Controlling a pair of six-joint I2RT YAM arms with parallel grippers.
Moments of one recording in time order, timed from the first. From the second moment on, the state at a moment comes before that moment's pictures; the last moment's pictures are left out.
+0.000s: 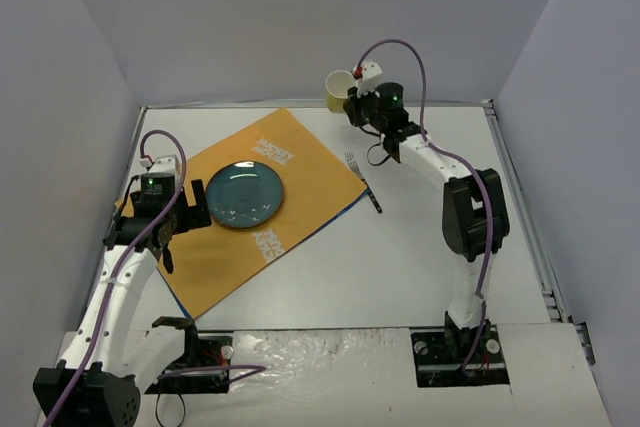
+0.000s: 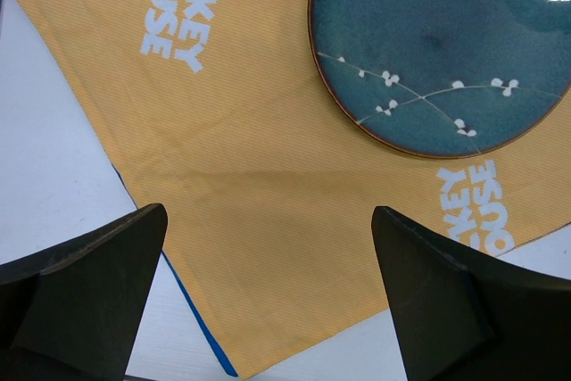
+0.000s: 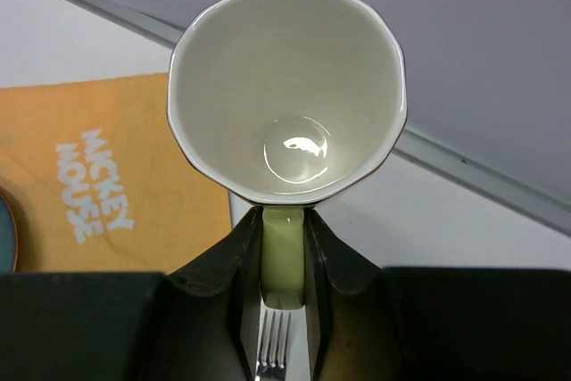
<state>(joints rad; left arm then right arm) -0.06 0.94 0.88 -0.75 -0.17 -0.23 0.35 2.04 1.58 0.23 -0.20 -0.07</state>
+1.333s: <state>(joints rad) -0.05 0.94 0.88 -0.74 -0.17 -0.23 0.49 2.47 2.03 0.11 -0.33 -0.12</state>
